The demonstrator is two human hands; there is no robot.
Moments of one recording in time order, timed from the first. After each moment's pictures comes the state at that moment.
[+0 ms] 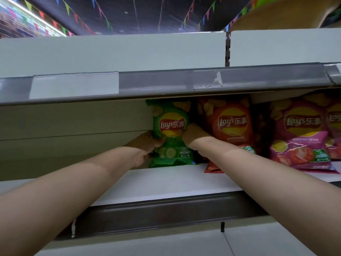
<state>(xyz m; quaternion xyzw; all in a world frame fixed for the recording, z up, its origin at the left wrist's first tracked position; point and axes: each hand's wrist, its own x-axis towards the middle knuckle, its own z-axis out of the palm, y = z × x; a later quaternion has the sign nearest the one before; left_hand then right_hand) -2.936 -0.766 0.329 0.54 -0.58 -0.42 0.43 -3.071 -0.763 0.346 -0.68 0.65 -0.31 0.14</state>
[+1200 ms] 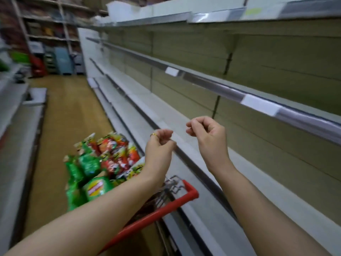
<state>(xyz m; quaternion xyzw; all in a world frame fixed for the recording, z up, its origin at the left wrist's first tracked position) -2.695 -0.355 0.166 0.64 -0.14 -0.07 0.75 -2.741 -0.456 0.195 -0.76 0.09 -0.37 0.53</state>
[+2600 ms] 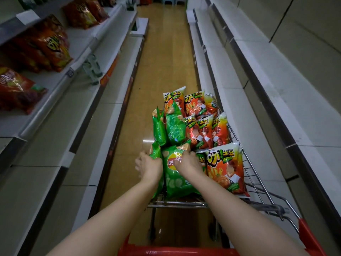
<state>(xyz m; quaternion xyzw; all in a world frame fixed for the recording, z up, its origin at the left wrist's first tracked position) -2.521 -0.172 -0.033 0.77 0.38 -0.10 0.51 -2.490 -0.283 -0.062 -0.96 0.06 0.21 0.20</state>
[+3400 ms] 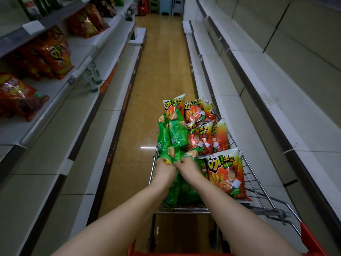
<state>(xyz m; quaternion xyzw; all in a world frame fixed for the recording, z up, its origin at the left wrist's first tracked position) -2.526 -0.186 -0.015 0.72 0.28 -0.17 0.61 -2.484 -0.269 -0.060 -0.88 0.11 0.21 0.41</state>
